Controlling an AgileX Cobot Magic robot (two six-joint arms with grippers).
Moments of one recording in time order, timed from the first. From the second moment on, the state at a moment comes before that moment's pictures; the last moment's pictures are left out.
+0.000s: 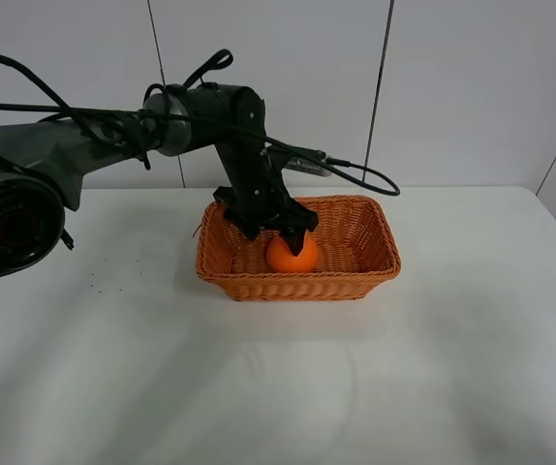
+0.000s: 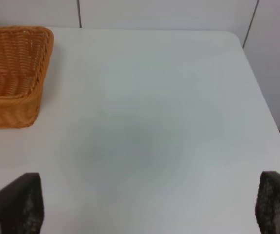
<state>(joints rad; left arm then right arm) -0.56 2.35 -2.07 -0.07 1.02 0.04 0.00 -0.01 -0.50 -0.03 1.03 0.03</state>
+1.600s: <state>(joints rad) 0.00 2.25 -2.19 -0.06 1.17 0.07 0.00 -0.01 -0.50 -0.03 1.03 0.03</state>
